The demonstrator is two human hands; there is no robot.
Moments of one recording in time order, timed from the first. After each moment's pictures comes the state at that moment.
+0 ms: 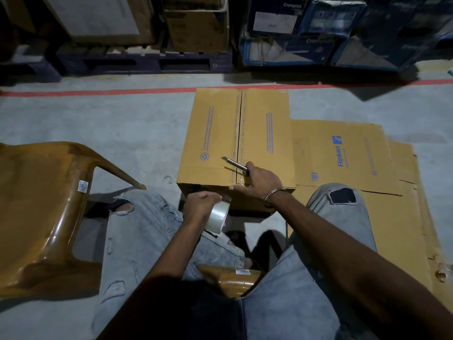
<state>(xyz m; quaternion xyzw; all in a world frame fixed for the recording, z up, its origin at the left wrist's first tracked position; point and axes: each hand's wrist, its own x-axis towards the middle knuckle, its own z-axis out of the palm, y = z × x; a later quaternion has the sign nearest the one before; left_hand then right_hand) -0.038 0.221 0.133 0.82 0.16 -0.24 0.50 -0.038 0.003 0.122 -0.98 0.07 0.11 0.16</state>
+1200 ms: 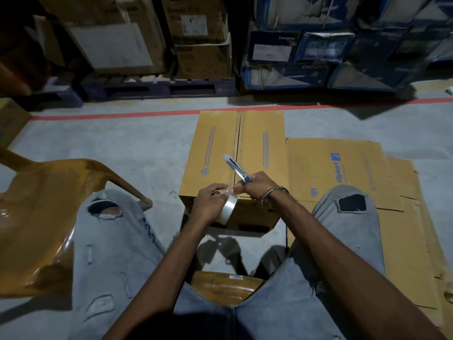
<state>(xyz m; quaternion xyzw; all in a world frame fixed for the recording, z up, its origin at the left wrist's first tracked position) -0.054 0.188 0.222 0.81 0.04 -0.22 0.53 -0.056 0.010 0.221 -0.77 0.24 0.16 0.57</state>
